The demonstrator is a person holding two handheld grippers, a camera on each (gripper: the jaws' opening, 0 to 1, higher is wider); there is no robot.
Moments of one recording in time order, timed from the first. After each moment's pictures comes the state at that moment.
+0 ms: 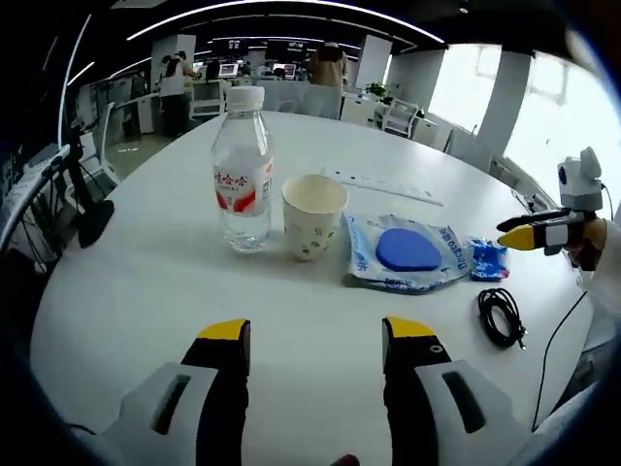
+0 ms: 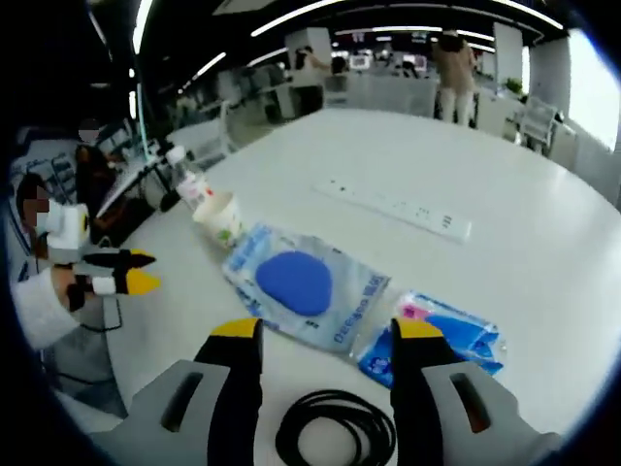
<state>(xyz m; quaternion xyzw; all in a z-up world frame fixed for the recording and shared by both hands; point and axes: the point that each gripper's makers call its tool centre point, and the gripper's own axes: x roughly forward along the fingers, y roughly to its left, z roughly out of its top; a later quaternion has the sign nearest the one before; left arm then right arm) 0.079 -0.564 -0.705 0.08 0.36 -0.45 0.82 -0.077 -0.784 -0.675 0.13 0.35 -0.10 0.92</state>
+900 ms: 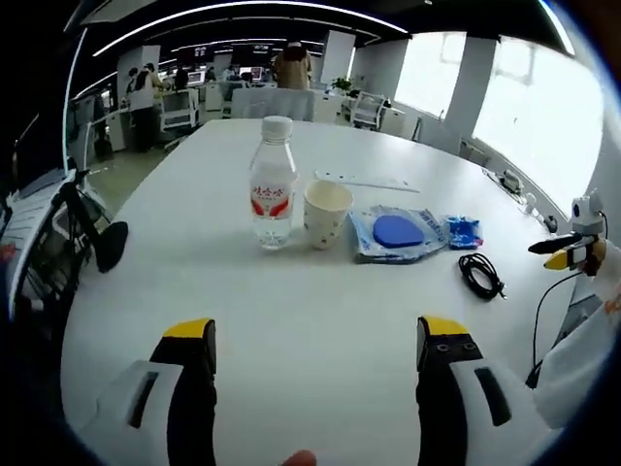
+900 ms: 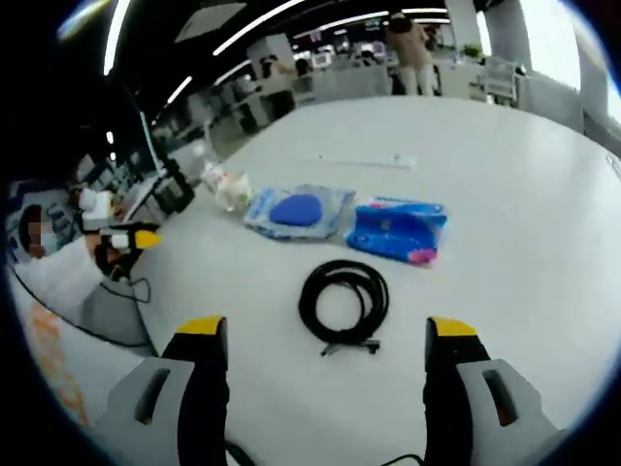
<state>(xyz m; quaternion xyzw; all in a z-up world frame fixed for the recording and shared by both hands) 0.078 -0.501 -0.666 0.13 0.34 -0.52 0.78 -0.236 -0.728 -0.665 0.22 0.35 -0.15 0.90</state>
